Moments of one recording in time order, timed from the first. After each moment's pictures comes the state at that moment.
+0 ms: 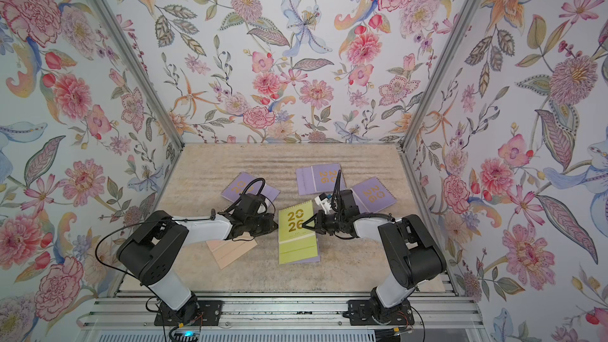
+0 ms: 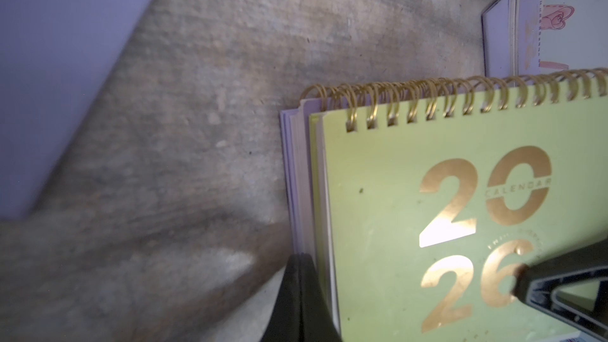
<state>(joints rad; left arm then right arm) -0.61 1.70 0.75 0.04 0.31 -0.76 0.39 1.62 0.65 0.12 -0.90 0.66</state>
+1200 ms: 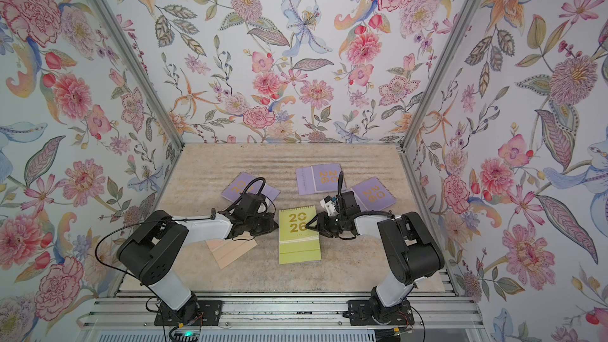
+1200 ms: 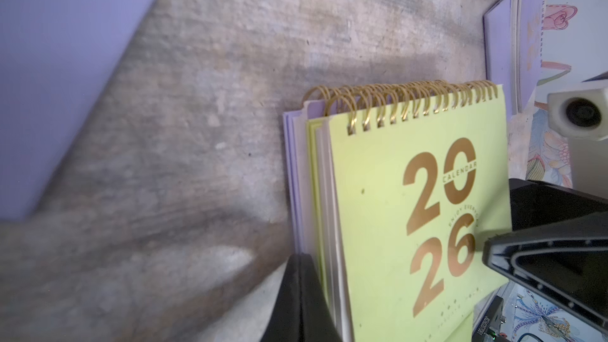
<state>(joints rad) -0.61 1.70 0.77 0.01 0.31 -0.76 0.35 1.64 0.67 -0.02 -0.78 0.61</state>
